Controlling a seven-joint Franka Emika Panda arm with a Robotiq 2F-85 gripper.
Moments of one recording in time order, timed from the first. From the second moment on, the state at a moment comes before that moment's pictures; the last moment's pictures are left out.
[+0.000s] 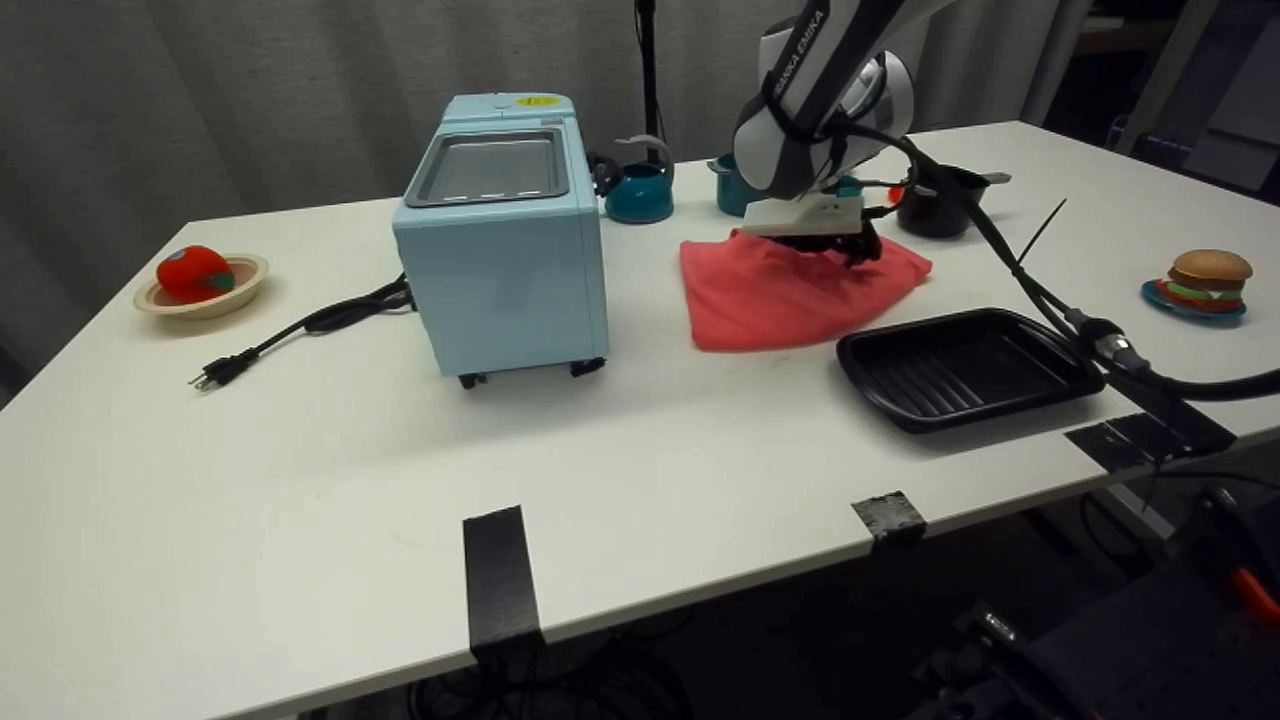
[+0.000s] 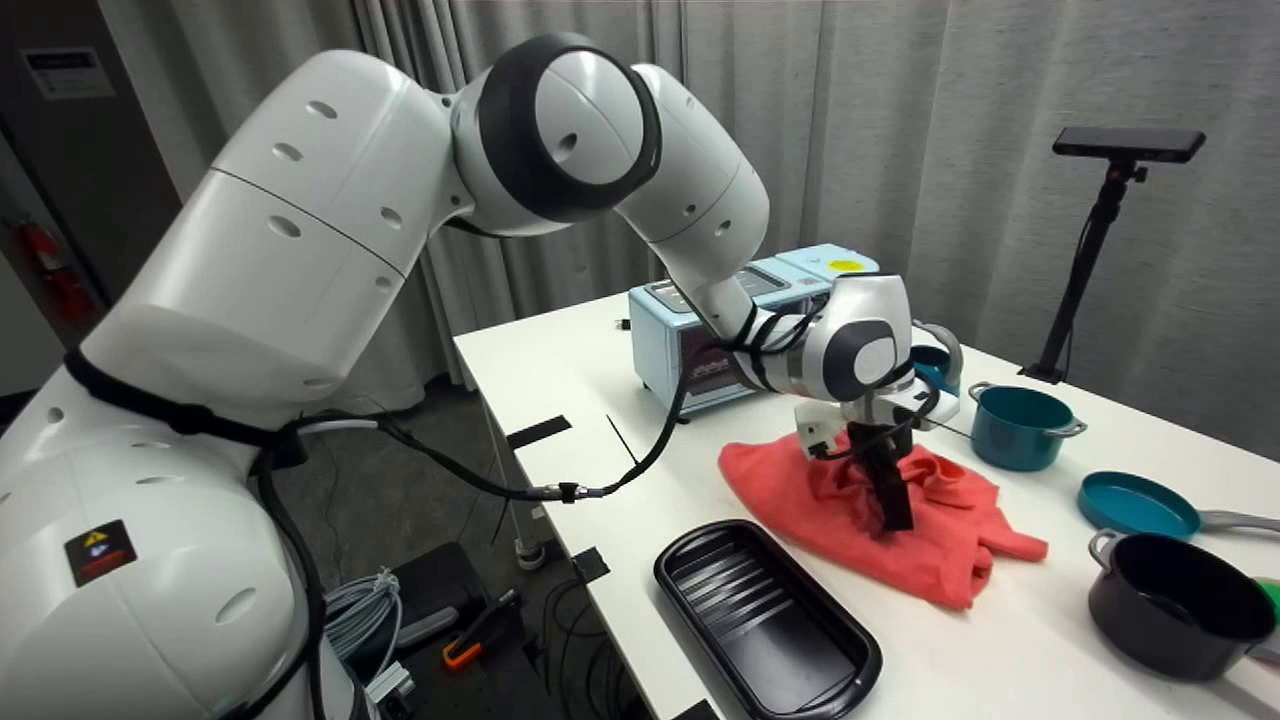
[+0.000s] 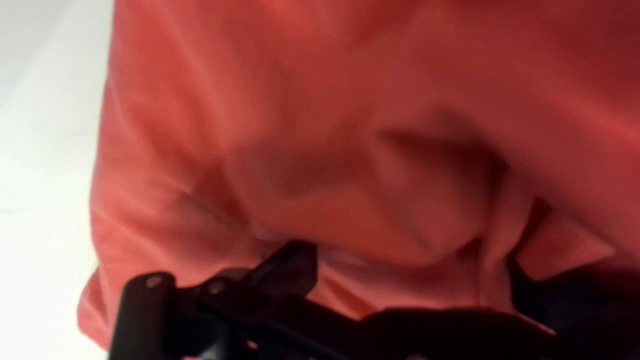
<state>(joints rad) 0.22 0.84 -0.33 -1.67 -0.04 2.47 0.84</state>
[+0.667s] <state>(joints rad) 0.17 0.87 -0.34 -1.50 -0.04 2.31 0.91</state>
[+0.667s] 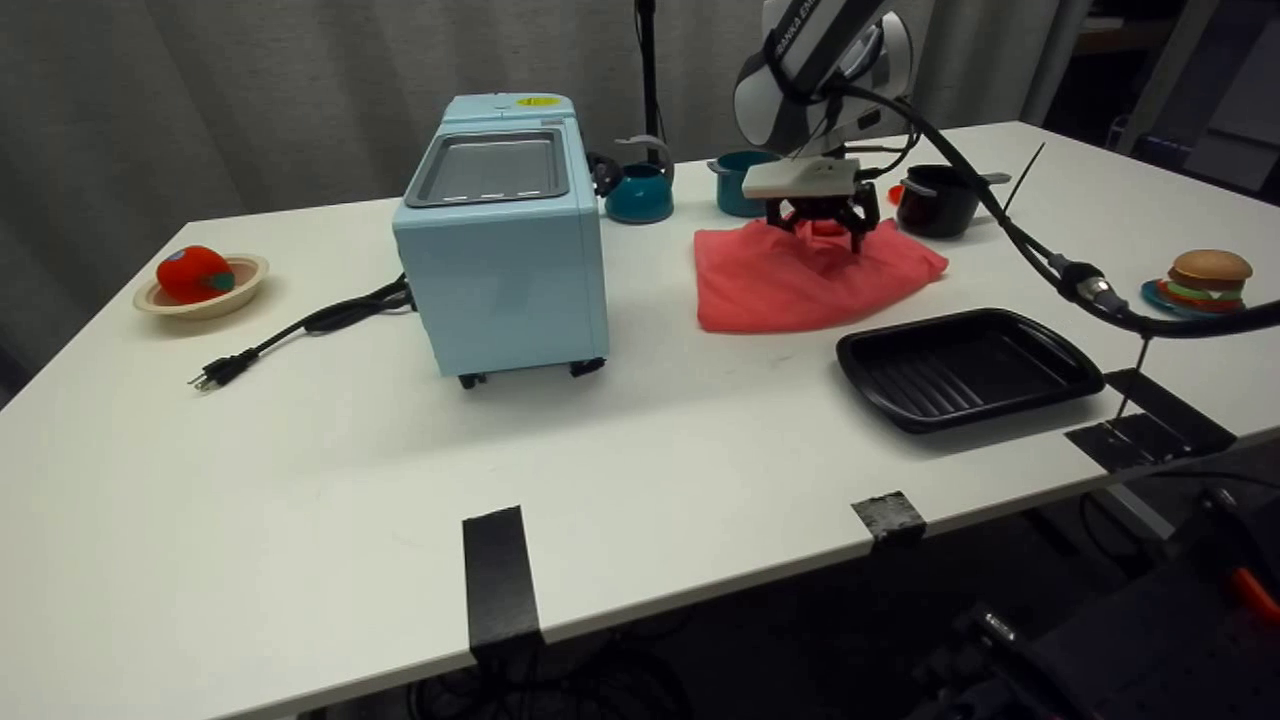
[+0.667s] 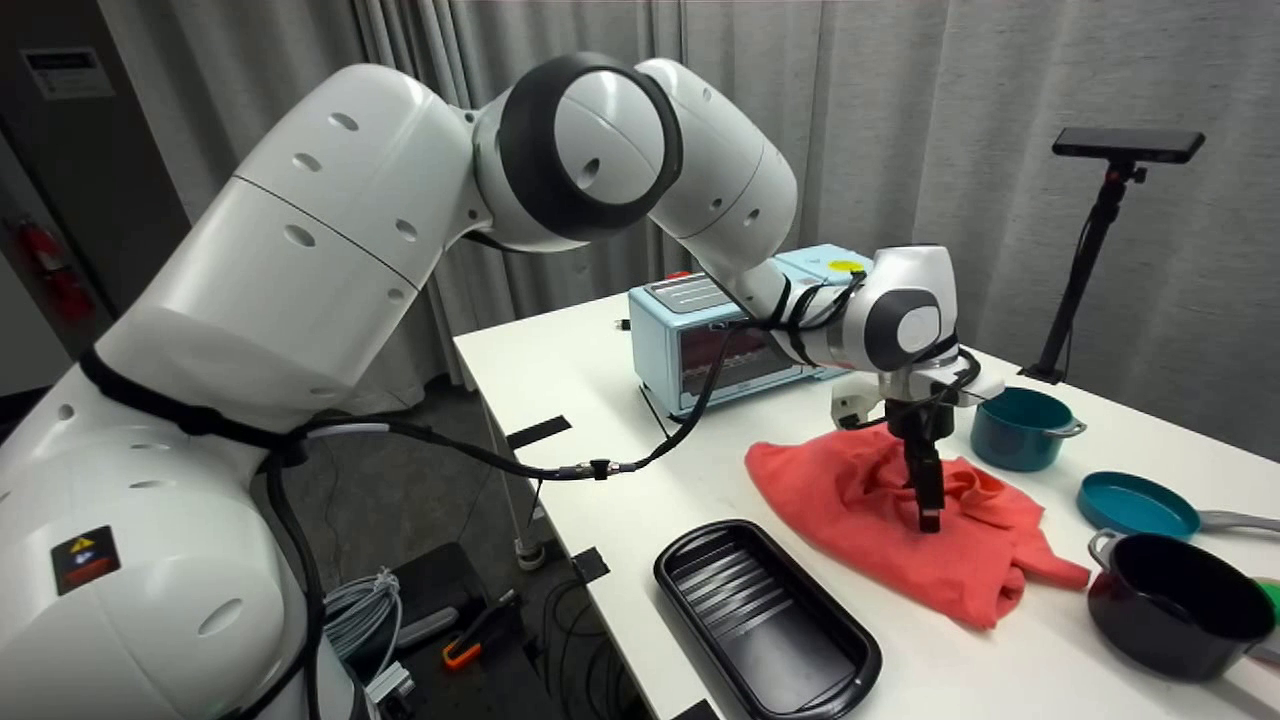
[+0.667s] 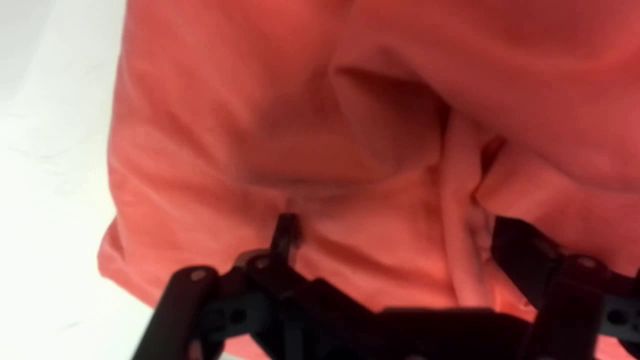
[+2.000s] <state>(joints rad) 0.15 0.86 -0.20 -1.39 -0.04 2.24 0.94</state>
